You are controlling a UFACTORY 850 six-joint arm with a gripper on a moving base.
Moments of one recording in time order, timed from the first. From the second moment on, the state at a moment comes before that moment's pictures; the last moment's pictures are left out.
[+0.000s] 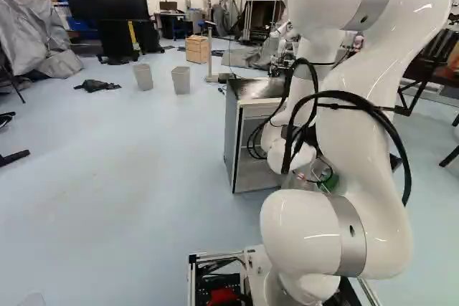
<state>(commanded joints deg) -13.2 -25.4 -18.1 50.4 84.5 0.0</state>
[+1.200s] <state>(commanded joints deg) 2.4 -18.6 -7.7 43.8 88.8 0.0</state>
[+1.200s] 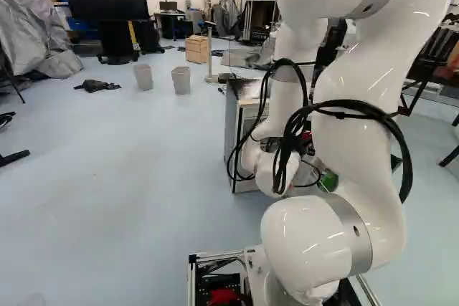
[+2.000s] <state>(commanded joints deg) 10.9 -15.9 -4.1 38.6 89.5 0.0</state>
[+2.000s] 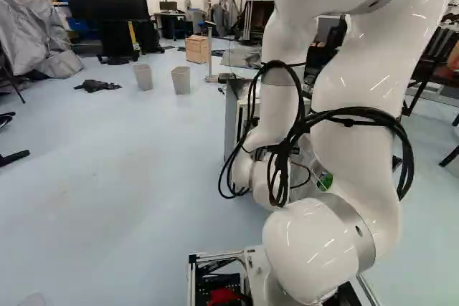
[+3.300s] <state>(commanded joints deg) 9.0 -5.7 -6.6 19.8 73.3 0.0</state>
